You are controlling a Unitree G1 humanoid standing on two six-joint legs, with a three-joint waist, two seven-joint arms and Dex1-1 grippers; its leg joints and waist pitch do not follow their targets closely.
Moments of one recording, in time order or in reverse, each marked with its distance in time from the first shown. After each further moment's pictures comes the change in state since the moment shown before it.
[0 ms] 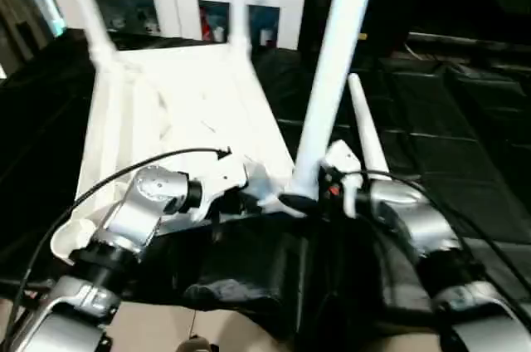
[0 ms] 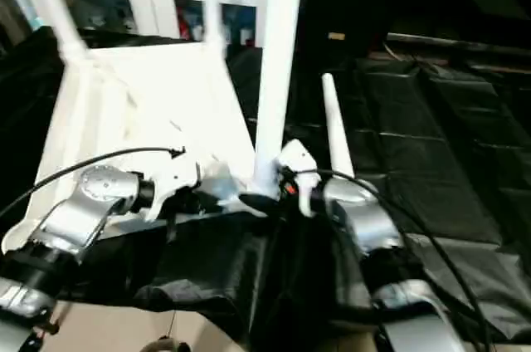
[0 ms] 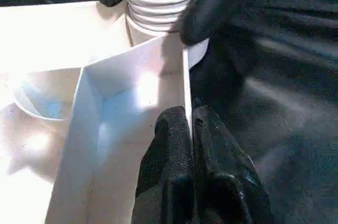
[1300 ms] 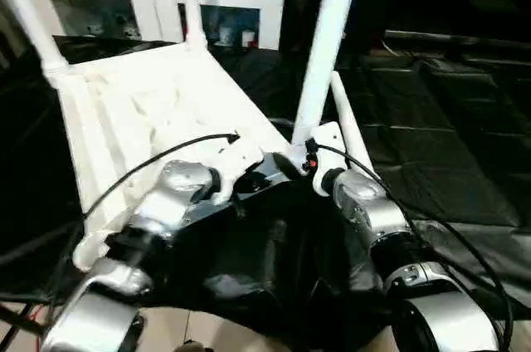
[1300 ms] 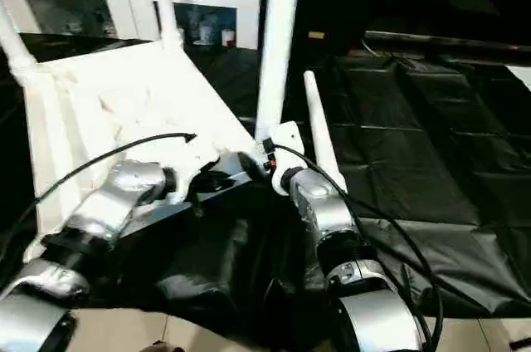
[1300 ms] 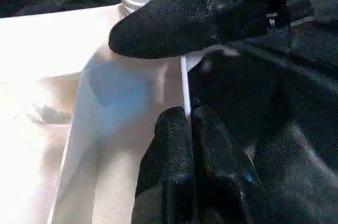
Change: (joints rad) left arm -0.084 -0.133 0.044 0.143 0.047 0.058 0.265; right arm -0.151 0.232 -0.119 0.279 -0.069 -0.076 -0.551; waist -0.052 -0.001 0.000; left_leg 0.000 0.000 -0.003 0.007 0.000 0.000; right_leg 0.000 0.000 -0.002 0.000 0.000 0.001
